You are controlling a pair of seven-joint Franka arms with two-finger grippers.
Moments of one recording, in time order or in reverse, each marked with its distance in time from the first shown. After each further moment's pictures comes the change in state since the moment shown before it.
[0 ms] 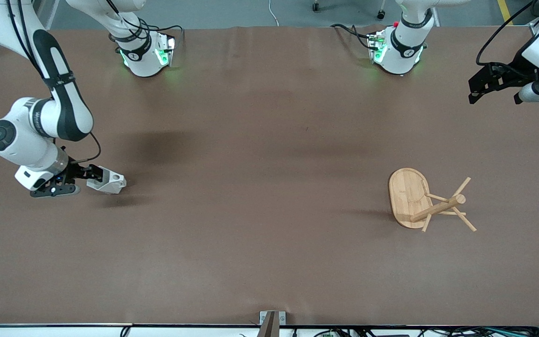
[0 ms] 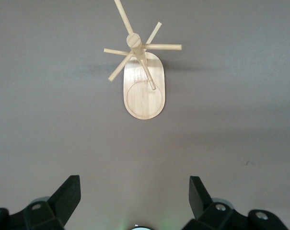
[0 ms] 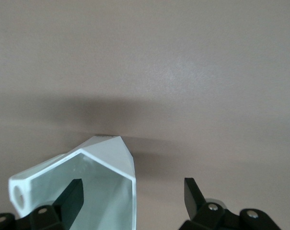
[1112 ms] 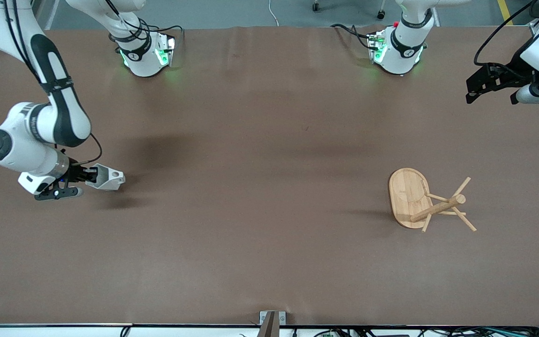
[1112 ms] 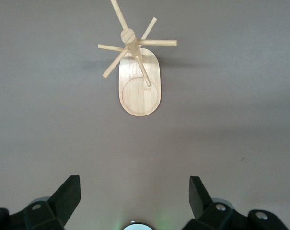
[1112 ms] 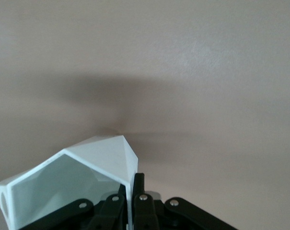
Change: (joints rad) left arm -0.002 0.009 0.000 0.007 -0.021 -0.016 0.000; right arm 0.005 0.010 0.004 0.182 0.062 -0.347 -0.029
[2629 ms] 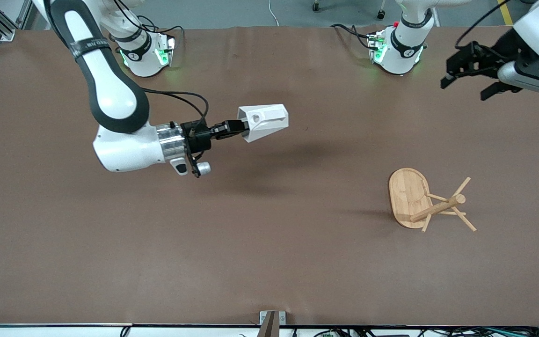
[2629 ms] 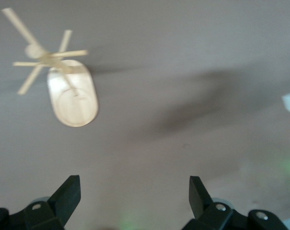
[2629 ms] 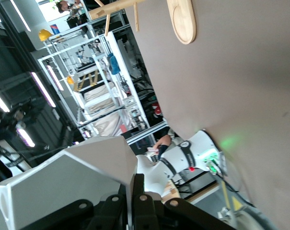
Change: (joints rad) left arm -0.044 0.002 -0.023 0.057 -0.271 -0.009 0.098; right arm 0.279 0.075 0.324 0.252 1.363 -0.354 0.169
